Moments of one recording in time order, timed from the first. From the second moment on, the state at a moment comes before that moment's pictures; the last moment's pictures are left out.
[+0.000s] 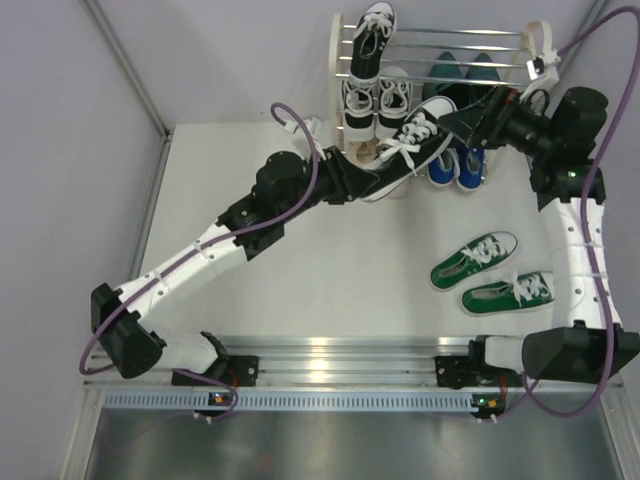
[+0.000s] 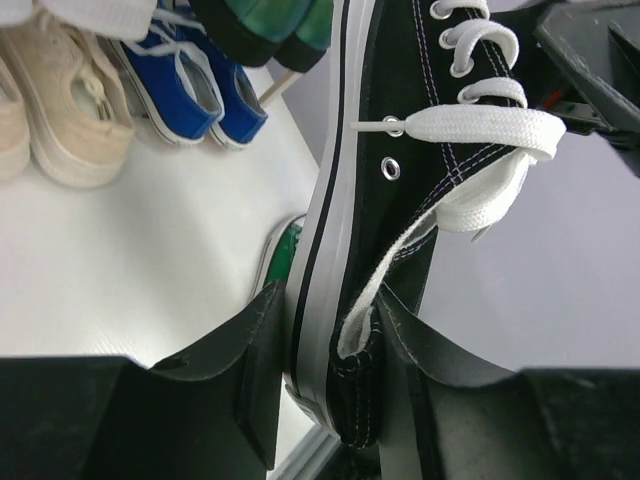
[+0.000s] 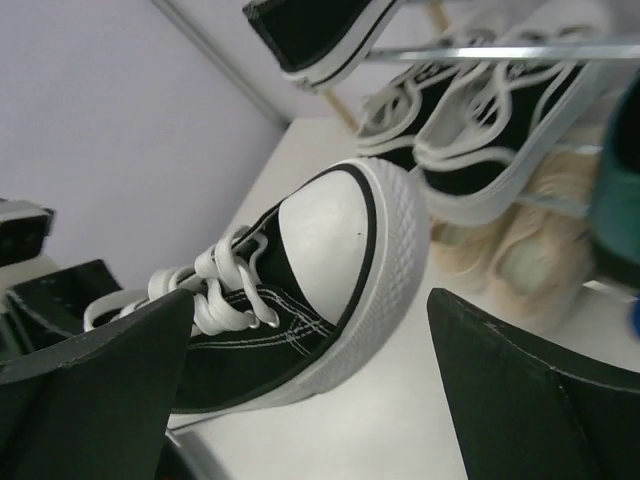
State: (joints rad) left arm -0.79 1.34 1.25 -0.01 0.06 -0.80; right arm -0.05 1.28 1.41 -0.24 -0.81 0.61
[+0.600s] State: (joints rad) left arm -0.72 1.89 1.89 -0.05 -0.21 -0.67; right arm -0.35 1.07 1.39 -0.38 -0.84 0.15
